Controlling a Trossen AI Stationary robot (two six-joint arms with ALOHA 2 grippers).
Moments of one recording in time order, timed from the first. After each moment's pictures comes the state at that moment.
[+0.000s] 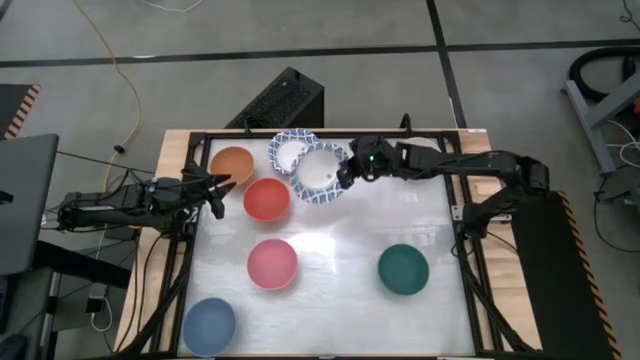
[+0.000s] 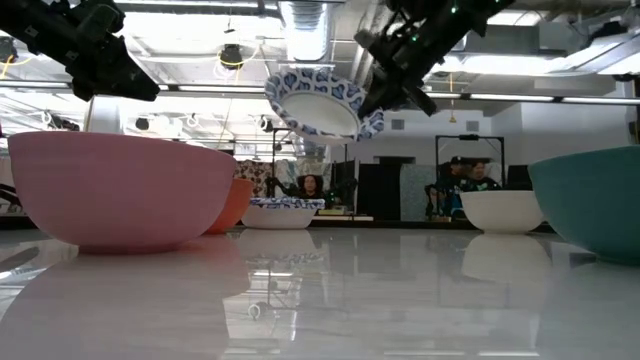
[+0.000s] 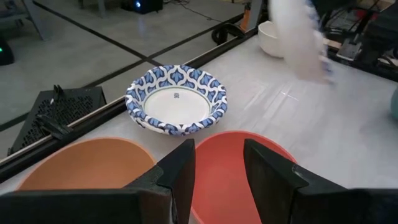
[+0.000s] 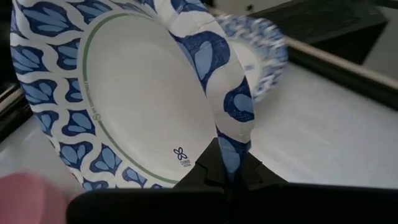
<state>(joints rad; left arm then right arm) 0.00 0.29 0.47 -0.52 -0.59 -0.30 -0.28 1.43 1.12 -0.30 0.19 0.54</state>
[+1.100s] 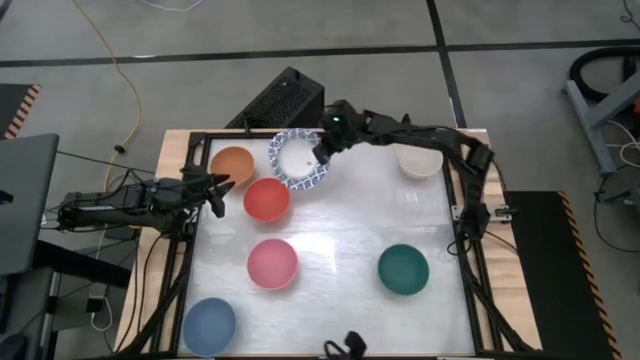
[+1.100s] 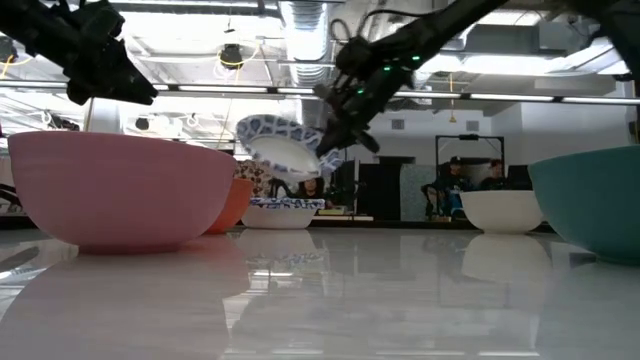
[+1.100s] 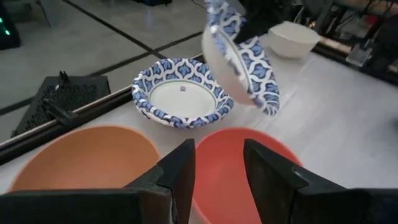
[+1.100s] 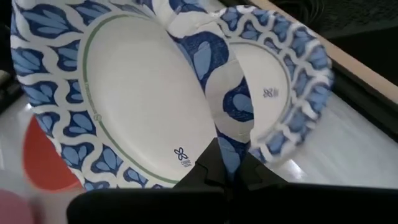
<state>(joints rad) 0.00 0.29 0.47 -0.55 -0.61 -0.37 -0.52 1.90 1.56 -0.39 -0.21 0.31</state>
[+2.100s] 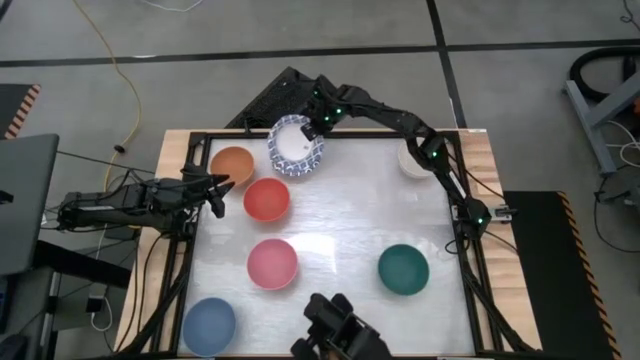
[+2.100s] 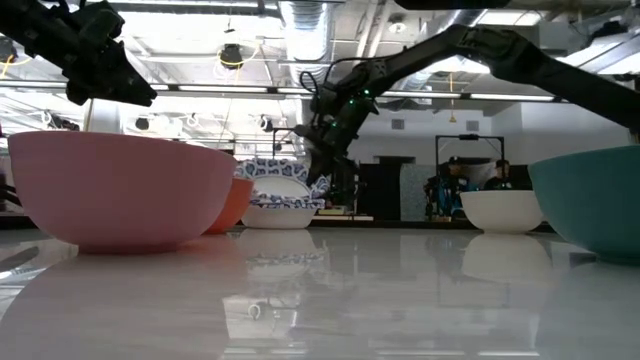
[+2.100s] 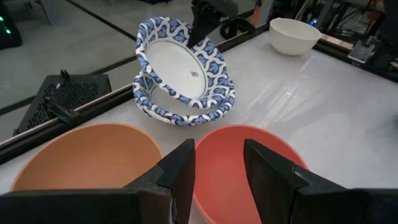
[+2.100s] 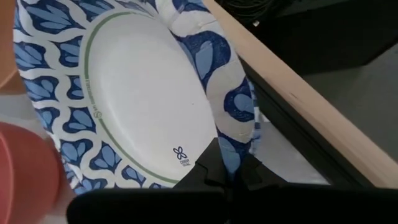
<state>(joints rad) 0.00 0.30 0.47 -0.56 -0.61 -0.37 -0.65 2.40 2.30 -0.86 -0.29 0.22</state>
